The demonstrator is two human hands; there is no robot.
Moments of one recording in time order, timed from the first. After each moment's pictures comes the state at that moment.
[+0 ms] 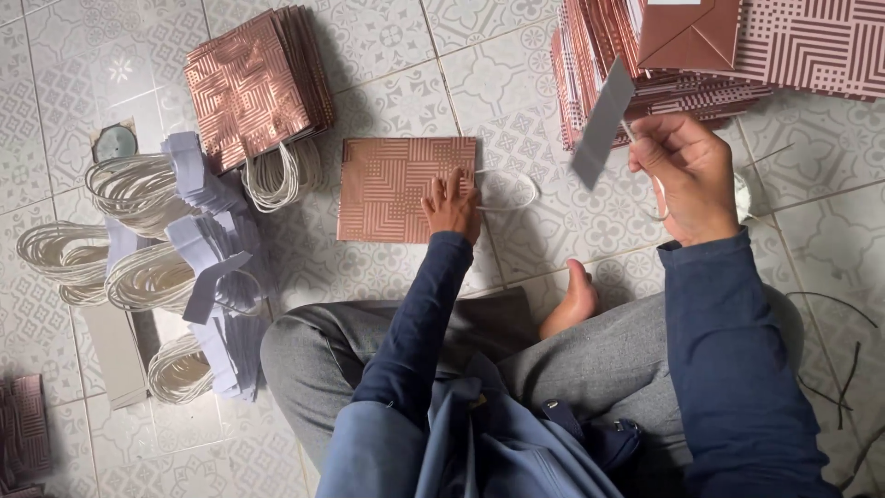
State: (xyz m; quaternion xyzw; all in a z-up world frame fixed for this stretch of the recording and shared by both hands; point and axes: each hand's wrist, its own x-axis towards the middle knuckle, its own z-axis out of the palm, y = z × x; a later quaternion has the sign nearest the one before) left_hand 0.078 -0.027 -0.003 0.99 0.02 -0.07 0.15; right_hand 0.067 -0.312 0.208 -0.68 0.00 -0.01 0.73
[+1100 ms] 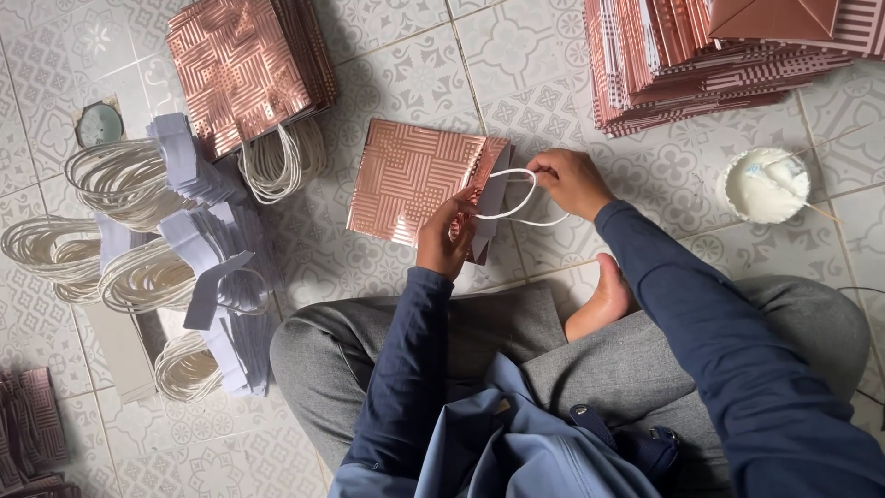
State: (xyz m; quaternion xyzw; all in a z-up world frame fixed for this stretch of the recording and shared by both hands) left_hand 0.012 0.025 0.071 0.82 -0.02 0.04 0.58; right_hand 0.127 -0.218 0.024 -0.90 -0.16 0.14 0.38
